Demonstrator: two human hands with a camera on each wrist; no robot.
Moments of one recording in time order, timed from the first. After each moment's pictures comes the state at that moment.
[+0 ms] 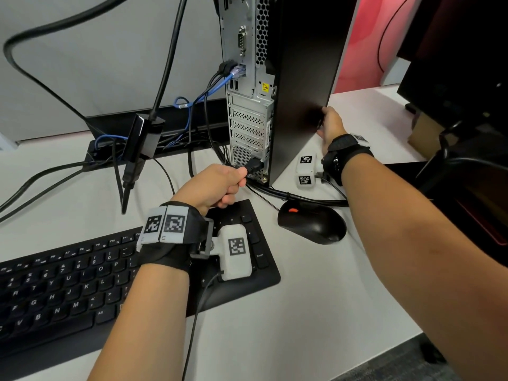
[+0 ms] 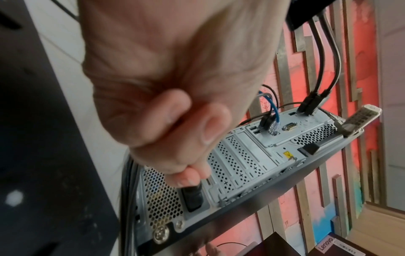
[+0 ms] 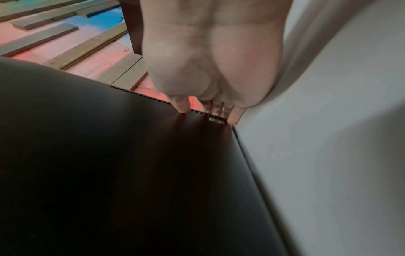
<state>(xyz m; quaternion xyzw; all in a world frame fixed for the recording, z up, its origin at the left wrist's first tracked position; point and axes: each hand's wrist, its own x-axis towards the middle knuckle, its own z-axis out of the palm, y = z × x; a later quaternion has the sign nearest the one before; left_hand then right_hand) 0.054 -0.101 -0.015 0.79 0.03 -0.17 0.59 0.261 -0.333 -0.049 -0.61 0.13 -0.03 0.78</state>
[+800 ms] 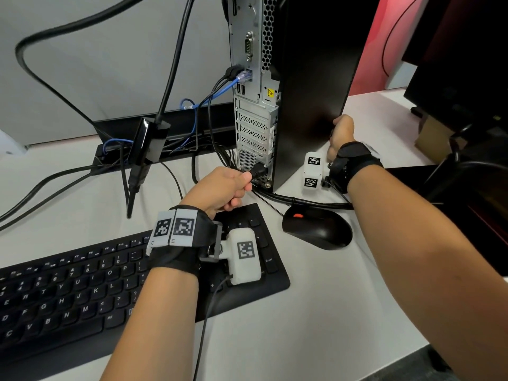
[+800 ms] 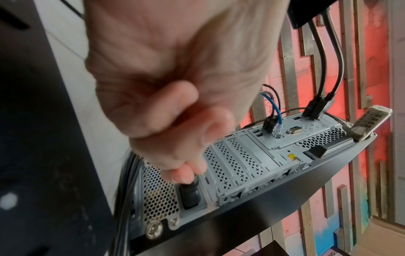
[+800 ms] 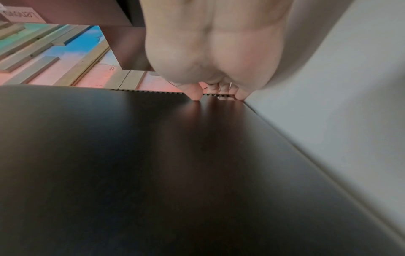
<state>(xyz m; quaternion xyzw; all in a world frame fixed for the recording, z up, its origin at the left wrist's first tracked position) 0.052 -0.100 -0.013 0.80 0.05 -0.15 0.59 0.248 -0.331 -0.044 -0.55 0.23 -0.06 0.80</state>
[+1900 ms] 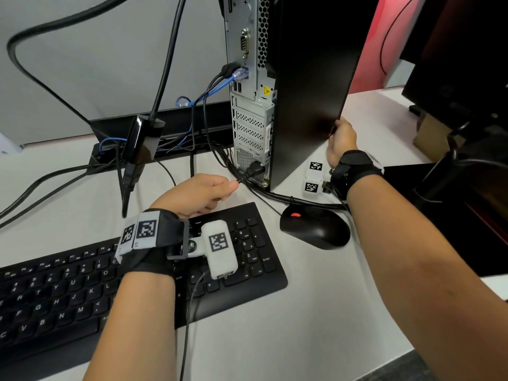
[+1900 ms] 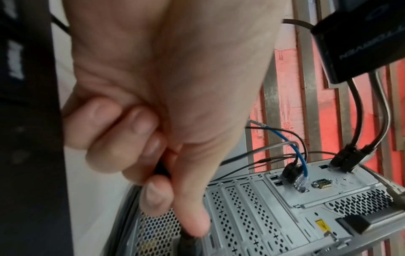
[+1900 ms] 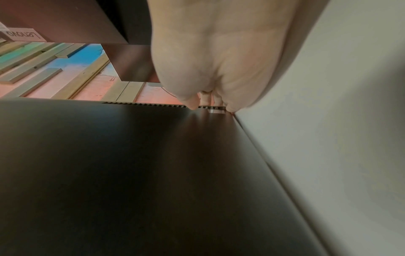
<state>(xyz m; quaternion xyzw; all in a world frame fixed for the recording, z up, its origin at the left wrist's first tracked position) 0.054 -0.060 -0.027 0.85 -0.04 -0.19 0.50 0.265 -0.346 -0.076 -0.53 0.13 -0.13 0.83</state>
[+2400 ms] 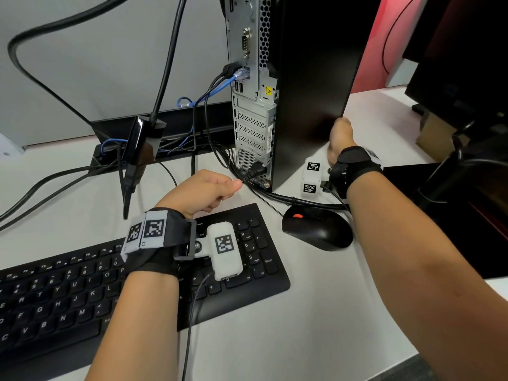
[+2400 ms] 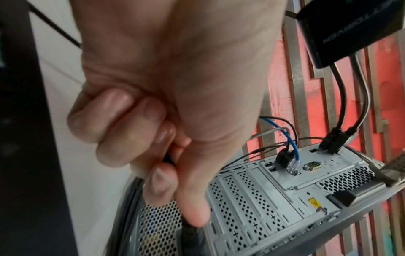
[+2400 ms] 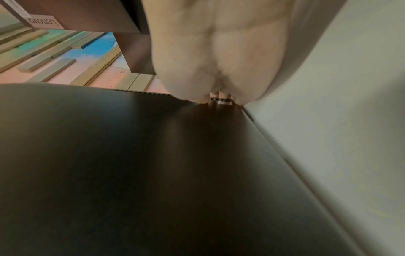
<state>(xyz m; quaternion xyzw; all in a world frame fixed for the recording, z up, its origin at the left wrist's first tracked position) 0.058 -0.062 -0.026 0.85 -0.03 -0.16 0.51 0.276 -0.336 -0.067 -0.59 0.21 -0.11 0.77</state>
